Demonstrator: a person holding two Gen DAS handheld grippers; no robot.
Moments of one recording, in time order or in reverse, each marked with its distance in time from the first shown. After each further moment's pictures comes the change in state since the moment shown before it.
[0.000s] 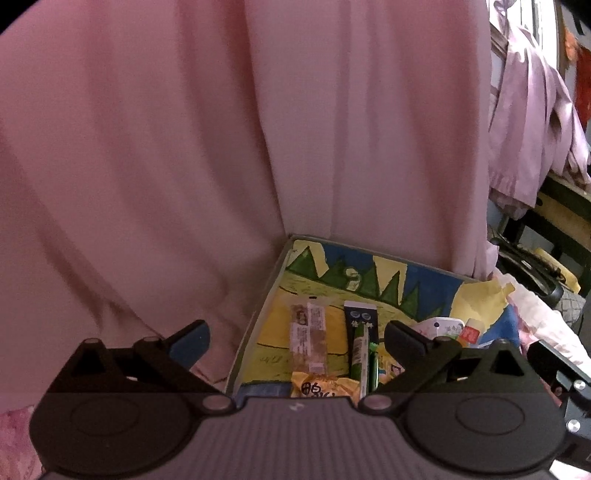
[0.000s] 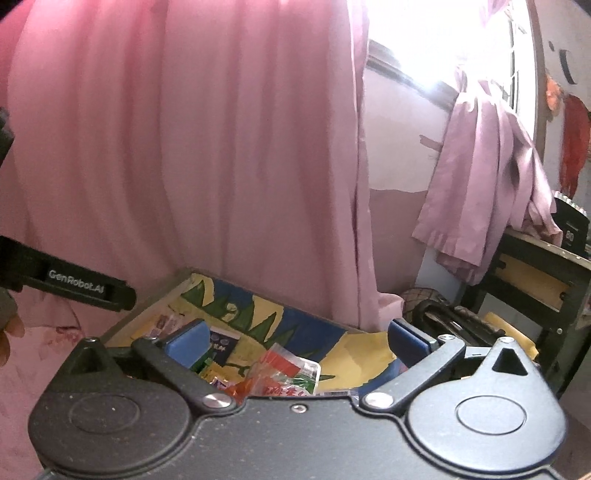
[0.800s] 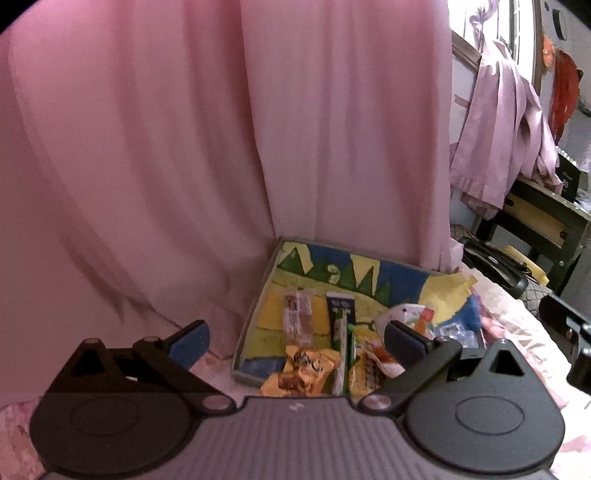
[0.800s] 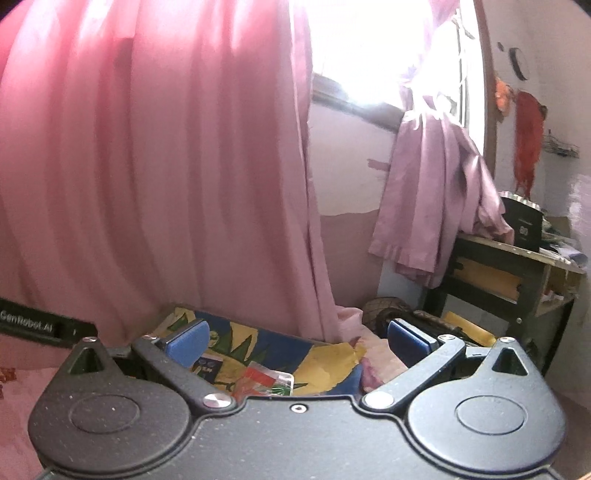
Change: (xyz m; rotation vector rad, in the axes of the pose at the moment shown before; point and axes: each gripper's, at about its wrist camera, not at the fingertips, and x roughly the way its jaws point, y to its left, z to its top) left arm -0.070 0.007 -0.004 0.027 0.001 -0.057; right arm -0.072 -0.012 0.018 0.109 -0.059 -0.098
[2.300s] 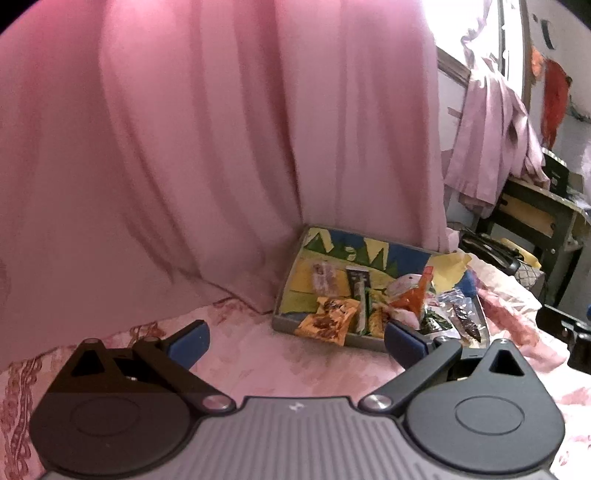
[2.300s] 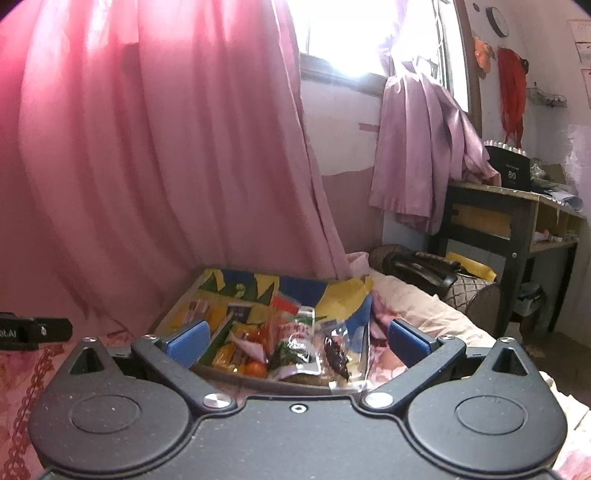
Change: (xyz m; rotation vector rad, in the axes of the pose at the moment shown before) left arm -0.084 0.036 -0.075 -0.003 -0.078 0.027; right arm -0.074 0.006 -0.048 0.101 0.090 0.037
